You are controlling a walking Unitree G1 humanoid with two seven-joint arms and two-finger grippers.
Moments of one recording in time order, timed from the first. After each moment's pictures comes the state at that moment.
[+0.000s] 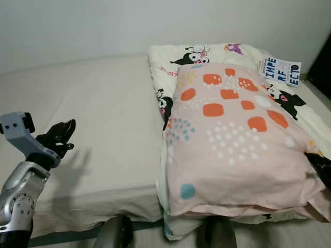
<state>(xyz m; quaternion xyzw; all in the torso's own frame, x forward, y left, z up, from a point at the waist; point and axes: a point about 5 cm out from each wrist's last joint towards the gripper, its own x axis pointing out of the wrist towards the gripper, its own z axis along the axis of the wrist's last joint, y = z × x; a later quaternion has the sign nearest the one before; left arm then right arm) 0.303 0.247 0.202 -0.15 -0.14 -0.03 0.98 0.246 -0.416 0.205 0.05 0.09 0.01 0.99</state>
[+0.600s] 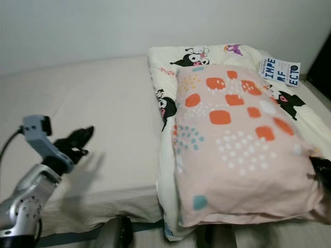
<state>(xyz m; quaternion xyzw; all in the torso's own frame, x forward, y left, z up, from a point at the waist) 0.301 0.198 0.184 -0.21 -0.04 -0.15 0.97 0.256 -0.409 0.175 0.03 0.10 -0.03 0.99</state>
